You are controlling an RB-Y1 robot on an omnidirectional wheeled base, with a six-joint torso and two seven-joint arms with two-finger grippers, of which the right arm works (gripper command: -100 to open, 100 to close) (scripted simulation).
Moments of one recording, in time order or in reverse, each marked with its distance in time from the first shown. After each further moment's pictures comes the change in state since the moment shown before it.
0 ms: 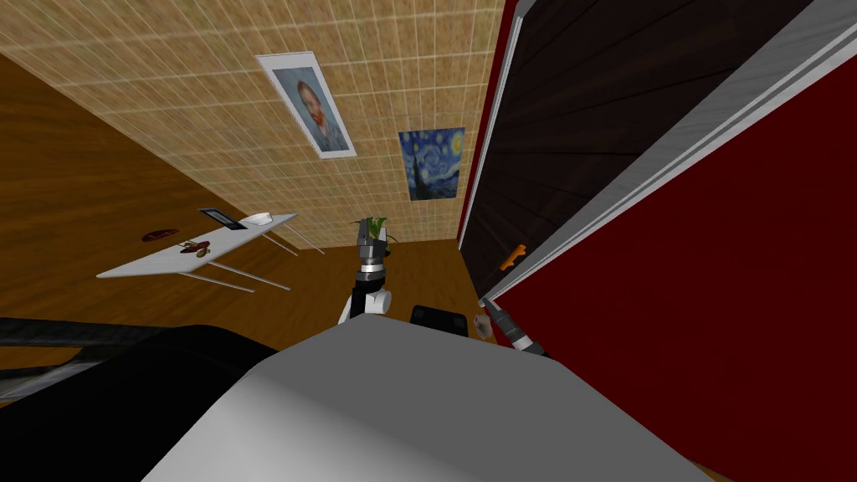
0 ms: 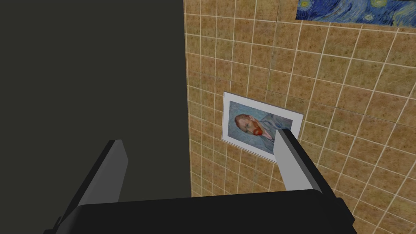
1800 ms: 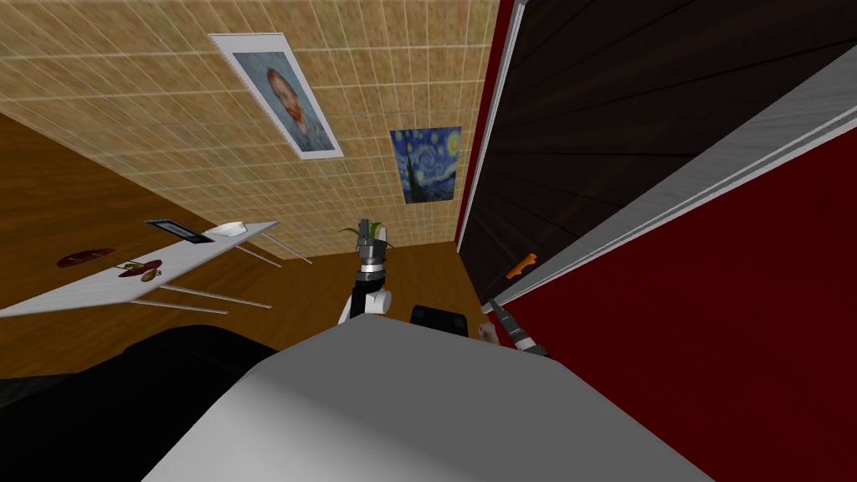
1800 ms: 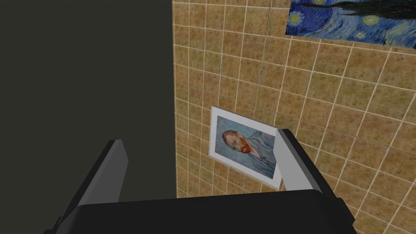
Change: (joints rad) arm -0.019 -0.007 -0.017 0.076 -0.042 0.112 -0.032
